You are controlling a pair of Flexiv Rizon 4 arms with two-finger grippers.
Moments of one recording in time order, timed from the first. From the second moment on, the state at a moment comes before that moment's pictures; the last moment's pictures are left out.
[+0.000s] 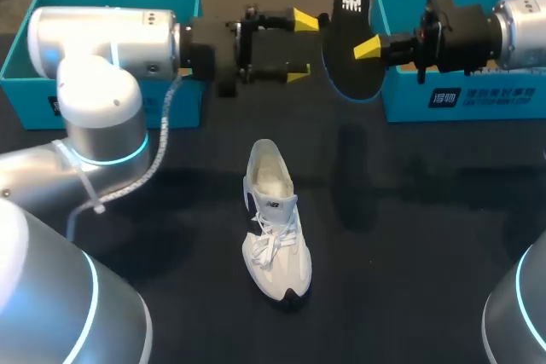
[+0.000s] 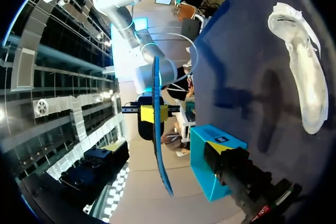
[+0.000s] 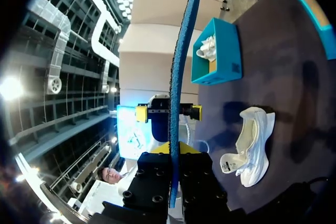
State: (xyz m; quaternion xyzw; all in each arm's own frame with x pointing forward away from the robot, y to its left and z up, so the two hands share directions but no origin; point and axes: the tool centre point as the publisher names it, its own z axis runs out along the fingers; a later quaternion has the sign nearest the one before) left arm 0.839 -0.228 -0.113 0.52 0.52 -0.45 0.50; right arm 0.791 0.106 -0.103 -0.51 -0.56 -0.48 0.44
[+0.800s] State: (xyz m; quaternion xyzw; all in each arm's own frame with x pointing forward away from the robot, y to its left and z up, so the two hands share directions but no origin) left arm 0.844 -0.152 -0.166 0.44 0.67 -0.48 0.35; right arm 0.797 0.101 -0.094 -0.47 -0.57 -0.55 0.38
